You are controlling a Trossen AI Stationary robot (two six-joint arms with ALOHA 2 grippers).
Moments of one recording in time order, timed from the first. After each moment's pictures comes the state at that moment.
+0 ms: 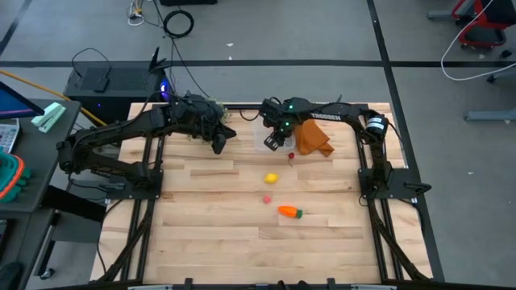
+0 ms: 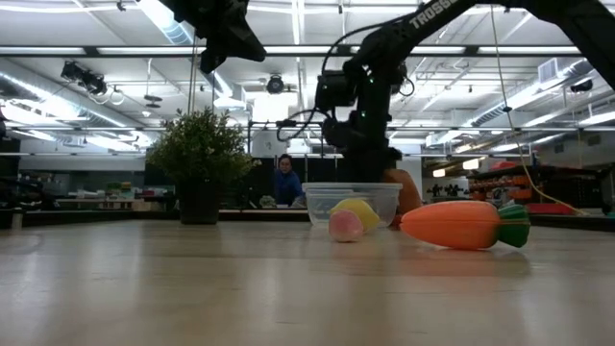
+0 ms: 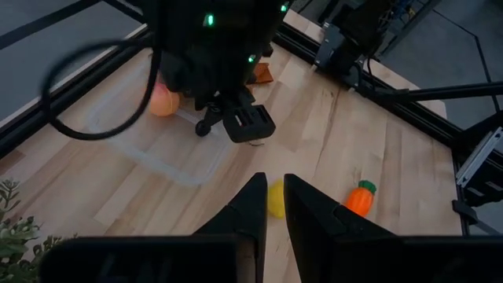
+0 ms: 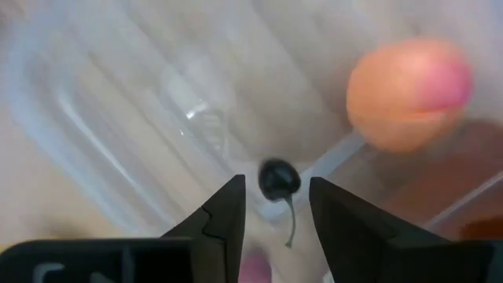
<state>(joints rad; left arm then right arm) 0.34 1.21 1.12 -0.46 0.14 -0.32 -0.45 1.99 1.58 -0.94 -0.02 0.23</state>
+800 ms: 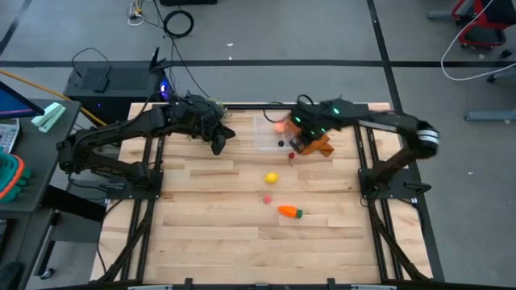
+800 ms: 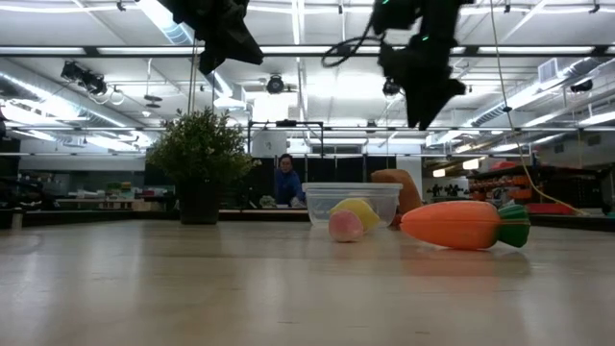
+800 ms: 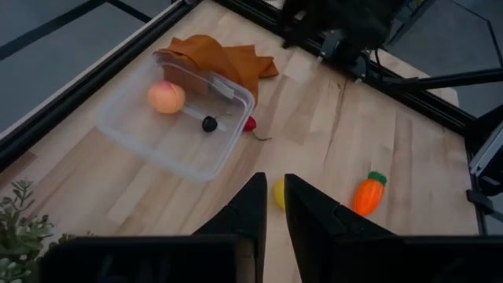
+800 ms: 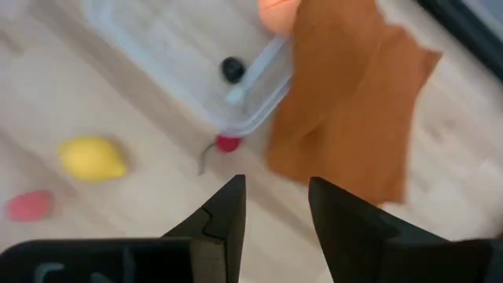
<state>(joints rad) 0.34 1.21 1.12 -0.49 0.12 -0.28 -0.34 1.50 1.36 -1.12 0.13 0.48</state>
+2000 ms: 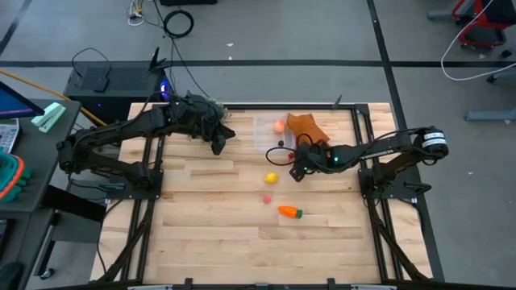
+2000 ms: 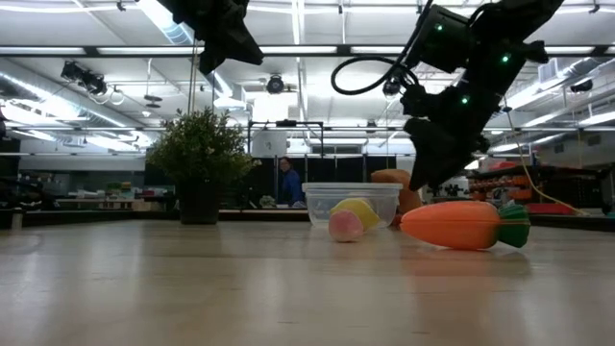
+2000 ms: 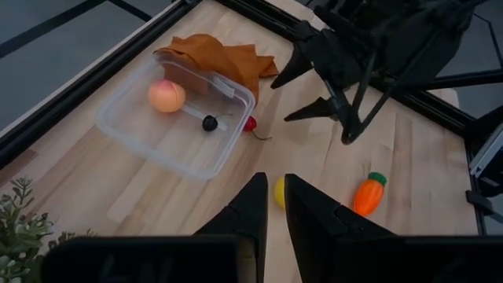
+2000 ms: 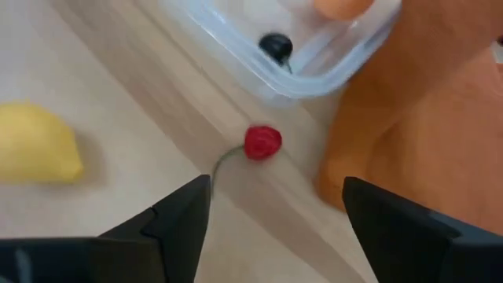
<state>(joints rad) 0.34 1.21 1.12 -0.49 0.12 -0.28 -0.04 1.42 0.73 -0.40 0.48 0.59</state>
